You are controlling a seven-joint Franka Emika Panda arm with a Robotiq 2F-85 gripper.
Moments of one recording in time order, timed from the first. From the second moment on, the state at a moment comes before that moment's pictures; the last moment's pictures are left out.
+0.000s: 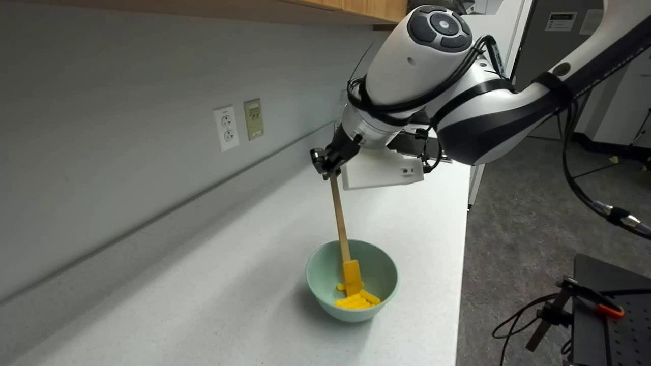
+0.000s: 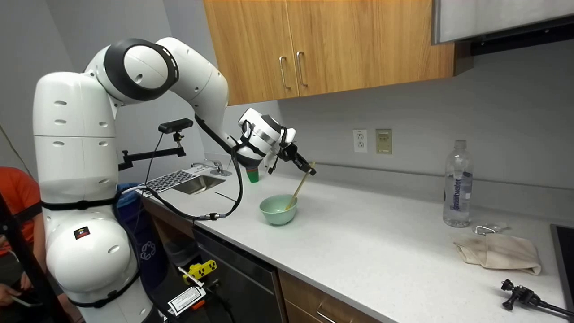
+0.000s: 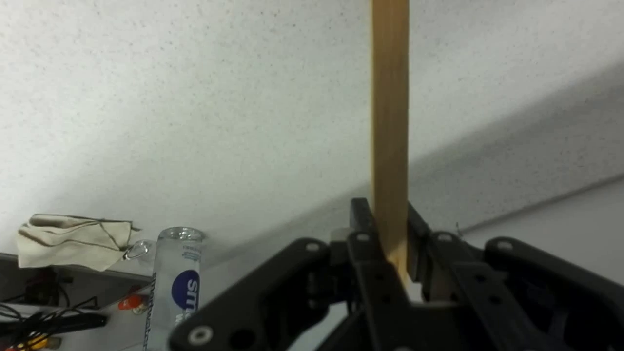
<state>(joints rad) 0.19 0.27 0.07 -2.04 -1.11 2.71 1.70</state>
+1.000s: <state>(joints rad) 0.24 0.23 0.10 -2.02 -1.35 2.47 1.88</state>
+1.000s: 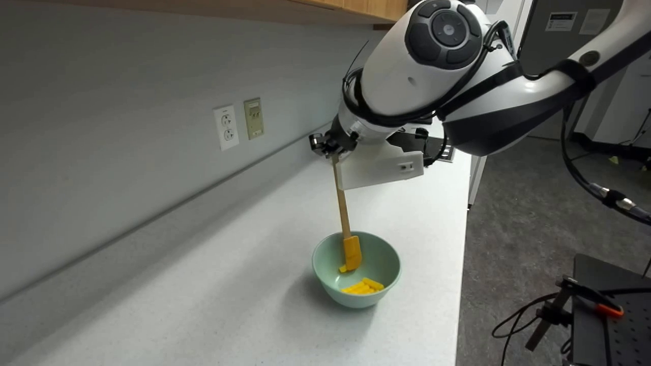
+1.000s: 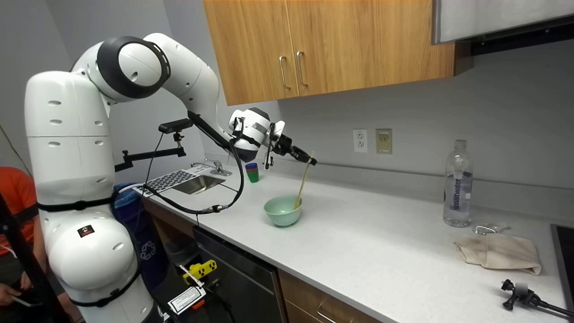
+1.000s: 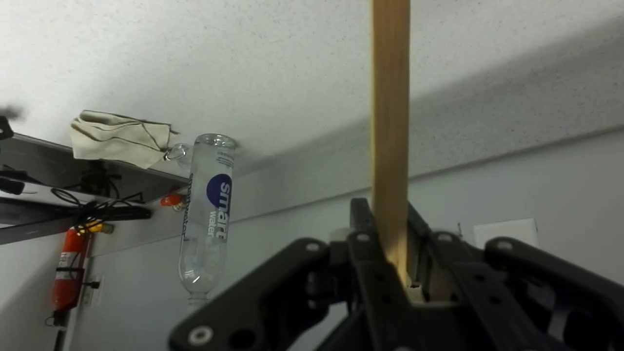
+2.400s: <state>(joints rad) 0.20 0.22 0.11 -2.01 -1.41 2.49 1.95</state>
